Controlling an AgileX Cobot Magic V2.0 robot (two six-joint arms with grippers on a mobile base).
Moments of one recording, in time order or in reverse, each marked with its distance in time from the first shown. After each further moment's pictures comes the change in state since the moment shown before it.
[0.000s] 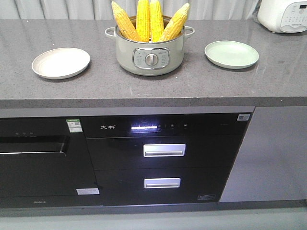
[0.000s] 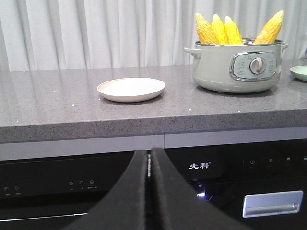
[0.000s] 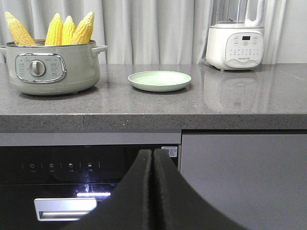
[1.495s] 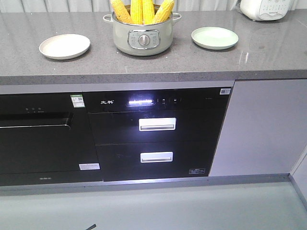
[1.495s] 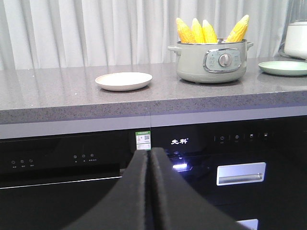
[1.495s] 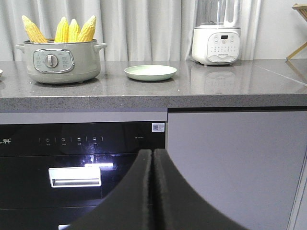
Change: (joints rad) left arm 0.000 0.000 0.000 0.000 0.000 0.000; right arm 0.000 0.000 0.000 0.000 0.000 0.000
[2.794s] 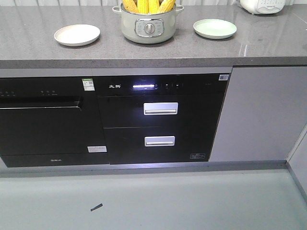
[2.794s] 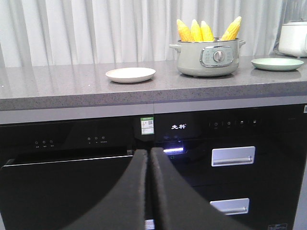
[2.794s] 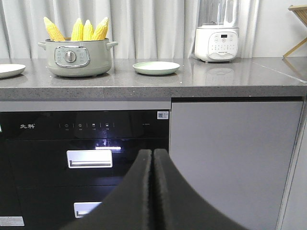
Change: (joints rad) left arm 0.000 0.000 0.000 0.000 0.000 0.000; right arm 0.000 0.000 0.000 0.000 0.000 0.000
